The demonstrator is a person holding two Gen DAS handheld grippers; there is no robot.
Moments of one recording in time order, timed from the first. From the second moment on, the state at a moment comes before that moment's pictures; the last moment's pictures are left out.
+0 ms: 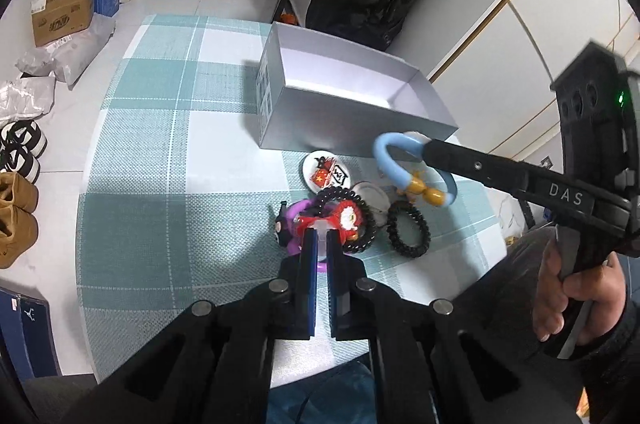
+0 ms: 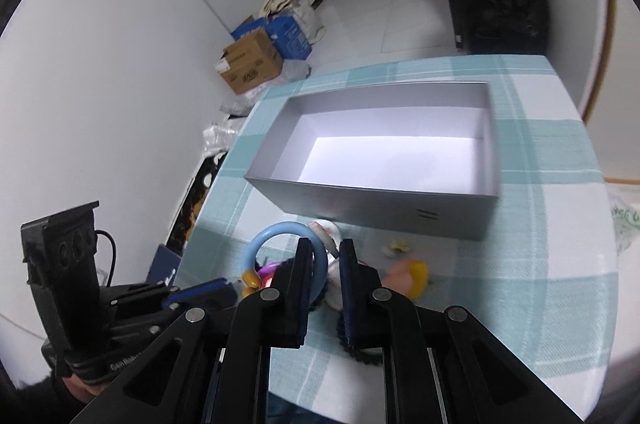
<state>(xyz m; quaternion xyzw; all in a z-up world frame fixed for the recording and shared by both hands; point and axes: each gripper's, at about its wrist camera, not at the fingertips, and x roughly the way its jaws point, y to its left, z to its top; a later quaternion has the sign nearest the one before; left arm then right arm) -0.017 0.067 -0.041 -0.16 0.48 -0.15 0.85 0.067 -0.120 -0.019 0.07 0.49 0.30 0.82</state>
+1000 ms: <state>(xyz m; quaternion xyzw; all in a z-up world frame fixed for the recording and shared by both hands) 0.002 0.062 0.012 -0.18 0.42 -0.16 0.88 0.076 -0.189 0.015 0.16 0.44 0.33 0.82</state>
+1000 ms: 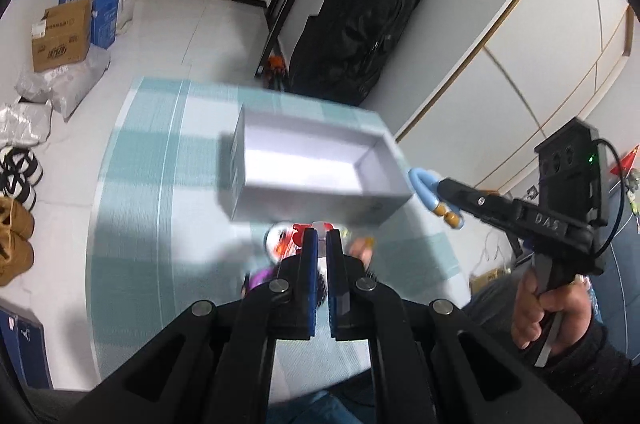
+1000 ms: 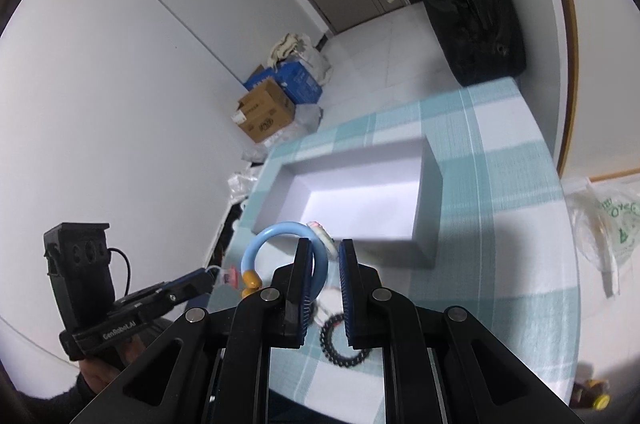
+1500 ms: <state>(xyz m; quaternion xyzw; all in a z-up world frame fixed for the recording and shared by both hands) 0.106 0.041 0.008 -0.16 0.44 -0.17 0.87 0.146 -0.163 0.009 0.13 0.44 0.32 0.83</state>
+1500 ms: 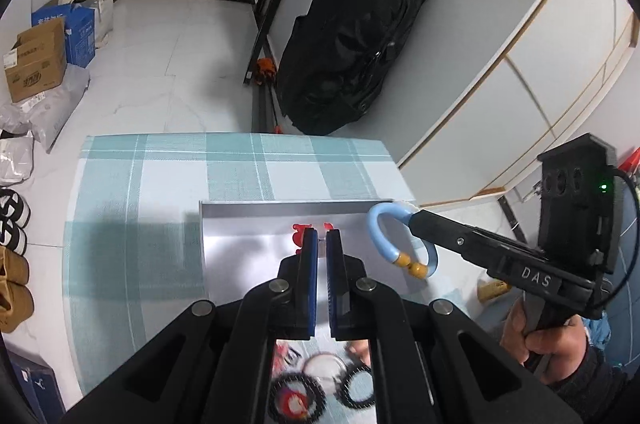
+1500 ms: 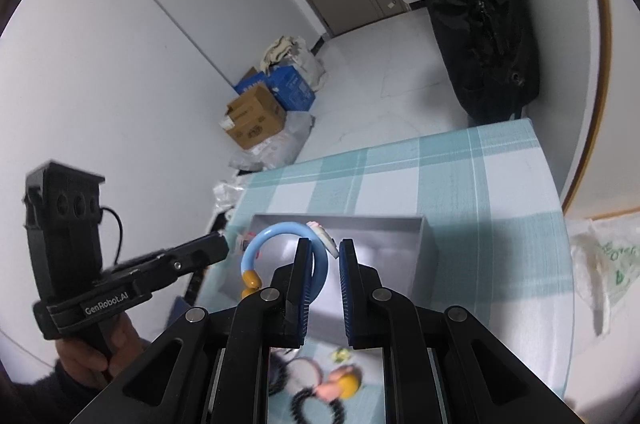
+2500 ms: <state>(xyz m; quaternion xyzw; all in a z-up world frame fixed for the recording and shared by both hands) 0.089 0.030 0.016 -0.09 0.42 -0.08 0.90 0.124 -0.176 0.025 0.08 0.36 0.32 0.87</state>
